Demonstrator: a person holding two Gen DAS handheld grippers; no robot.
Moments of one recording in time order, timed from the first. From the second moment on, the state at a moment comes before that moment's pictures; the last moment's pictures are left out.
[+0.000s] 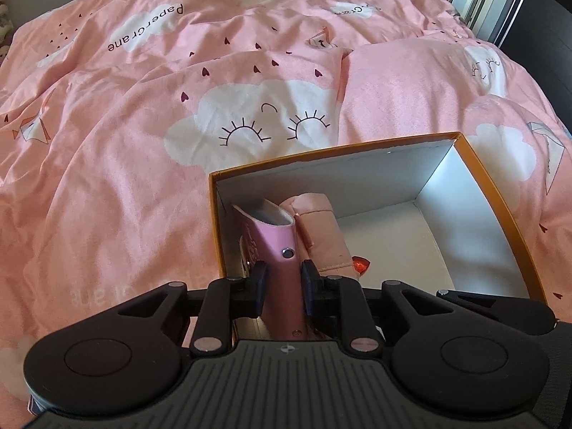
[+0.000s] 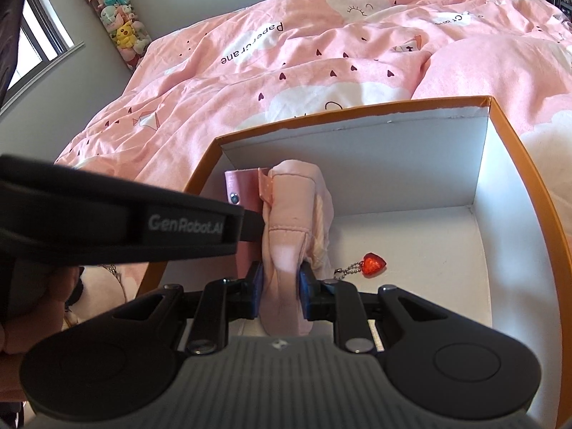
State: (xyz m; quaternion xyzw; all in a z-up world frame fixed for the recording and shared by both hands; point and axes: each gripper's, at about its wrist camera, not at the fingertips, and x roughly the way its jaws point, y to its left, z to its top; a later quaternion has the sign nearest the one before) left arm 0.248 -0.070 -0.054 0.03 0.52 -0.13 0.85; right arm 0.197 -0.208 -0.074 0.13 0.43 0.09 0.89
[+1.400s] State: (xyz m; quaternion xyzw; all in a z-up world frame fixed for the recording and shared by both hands) left arm 0.276 -0.080 -0.060 0.05 0.58 -0.10 0.81; right arm 0.192 -0.220 -0.077 0.16 0.44 0.12 0.87
